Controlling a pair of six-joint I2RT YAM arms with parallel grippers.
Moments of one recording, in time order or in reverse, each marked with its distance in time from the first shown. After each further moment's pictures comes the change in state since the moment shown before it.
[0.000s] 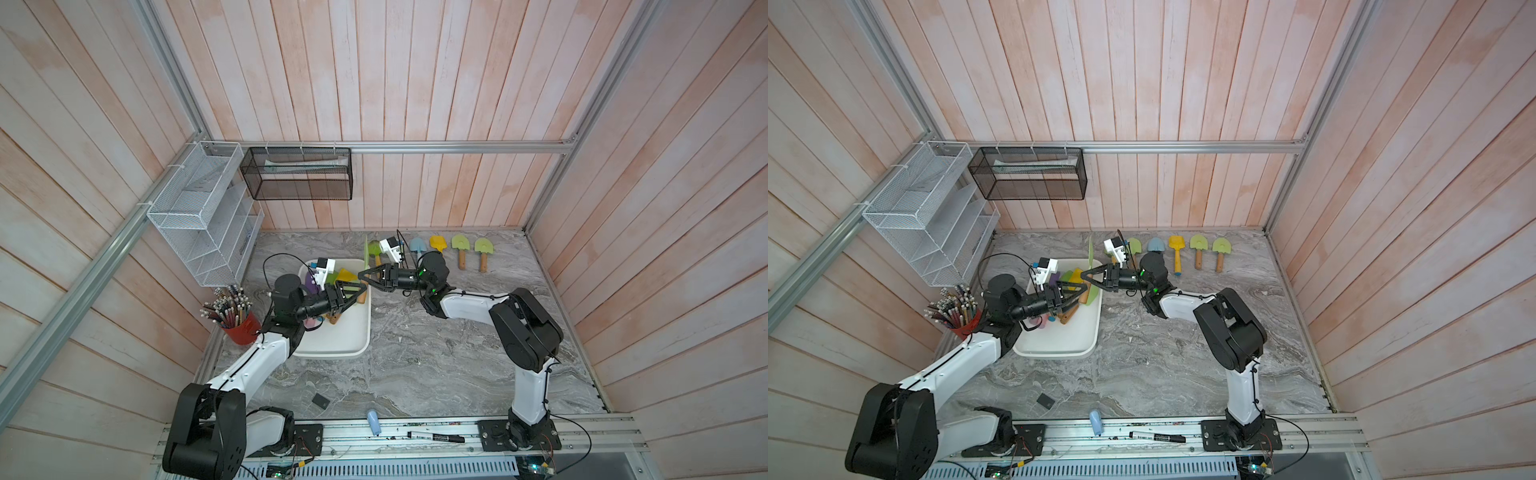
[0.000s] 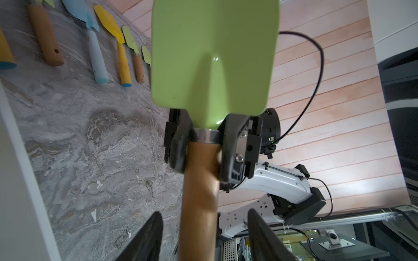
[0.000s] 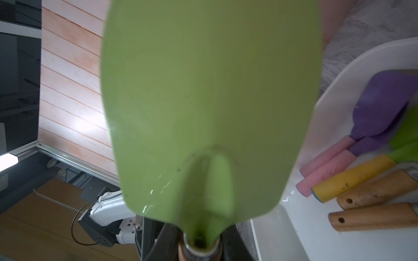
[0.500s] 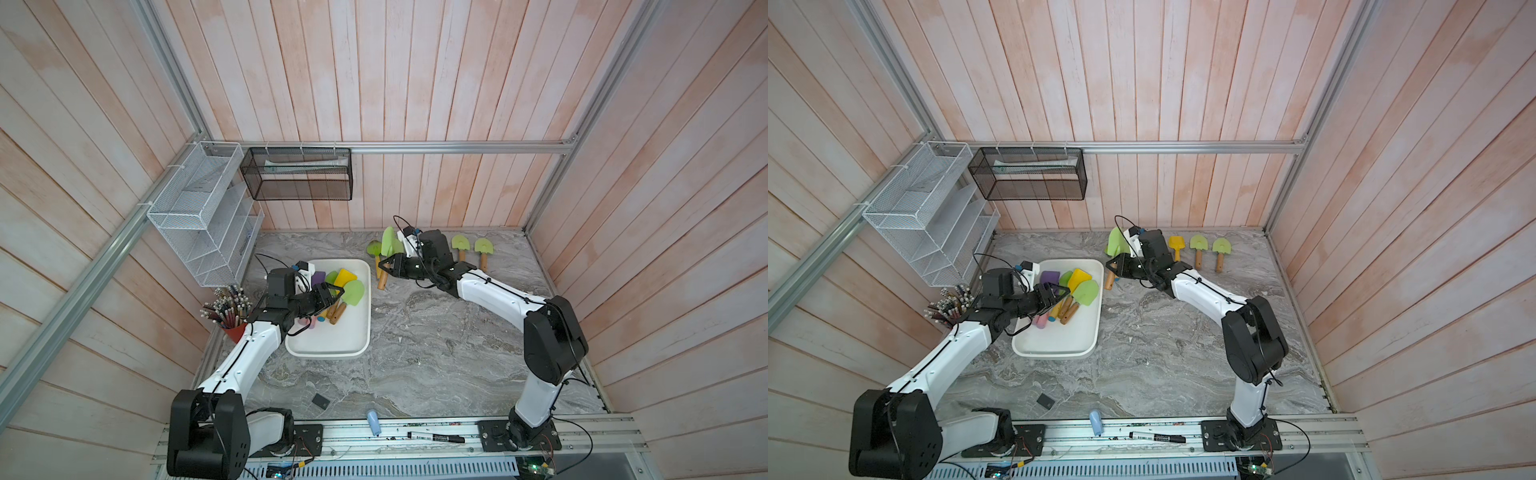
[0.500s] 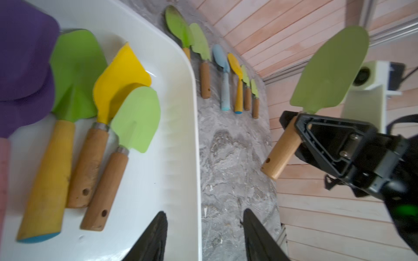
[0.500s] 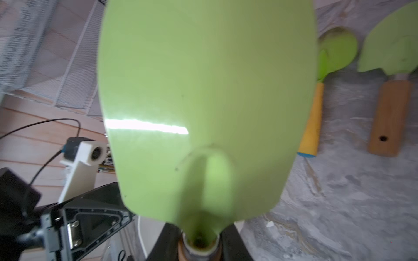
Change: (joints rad) left arm 0.068 0.028 0.153 -0.645 -0.408 0.437; right arm -0.021 -0.107 0.267 -1.072 0.539 -0.629
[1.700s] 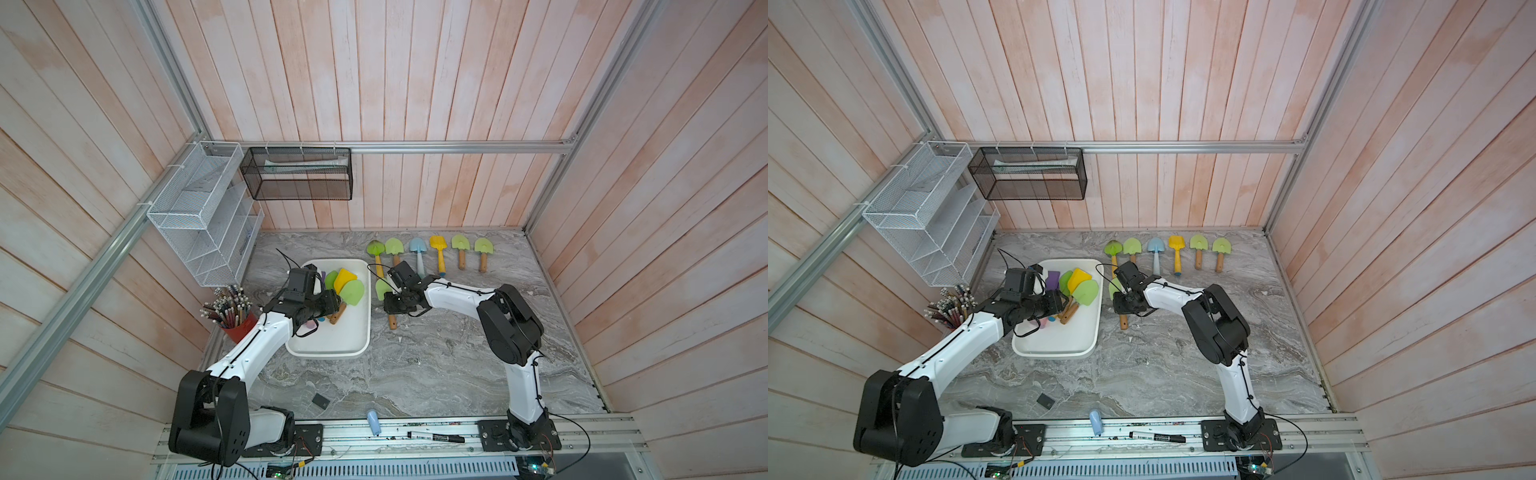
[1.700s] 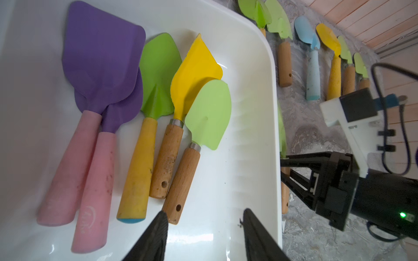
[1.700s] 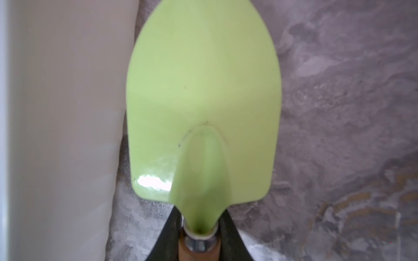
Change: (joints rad) left arm -0.136 0.088 0.060 -0.144 -0.385 0.148; right arm 0.100 0.246 0.014 -0.282 0.246 -0.077
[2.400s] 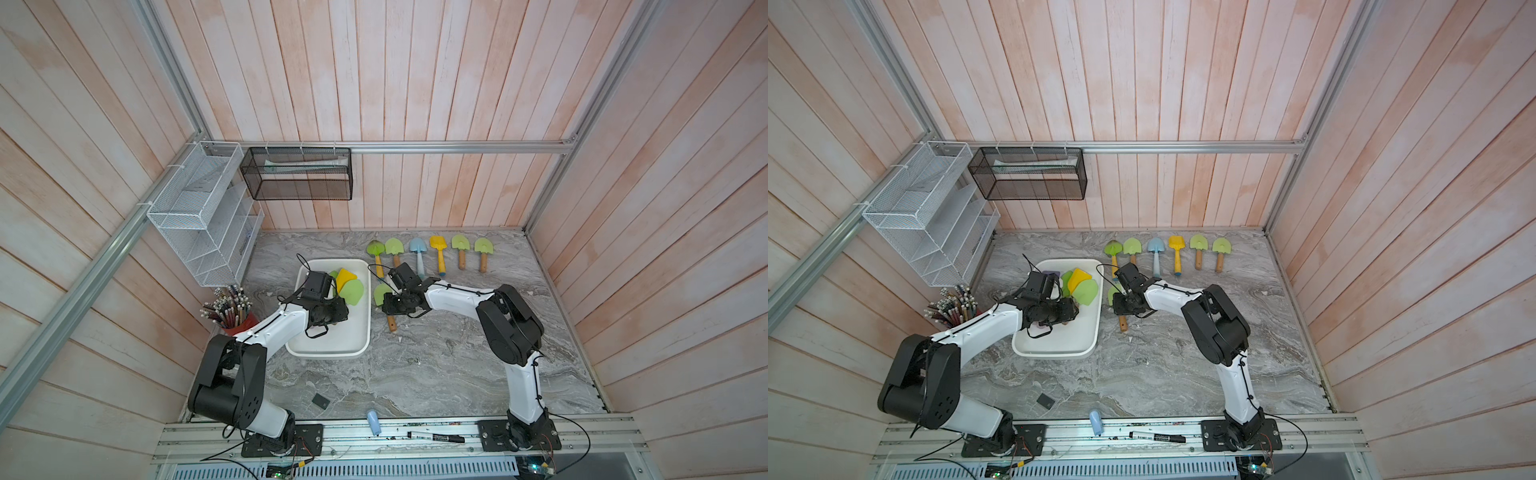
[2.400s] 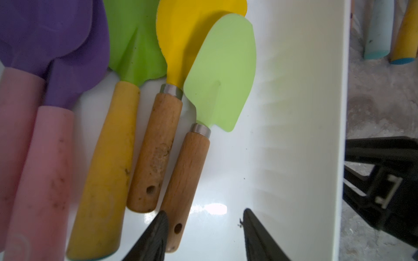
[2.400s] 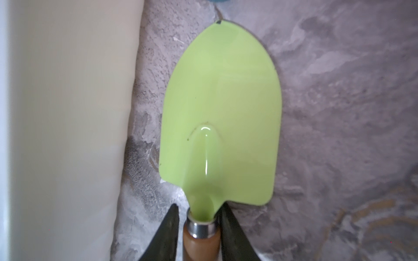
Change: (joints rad) left arm -0.066 0.186 0.015 0.021 -0.039 0.000; right arm 0.001 -0.003 -0.032 0.063 -0.019 0.015
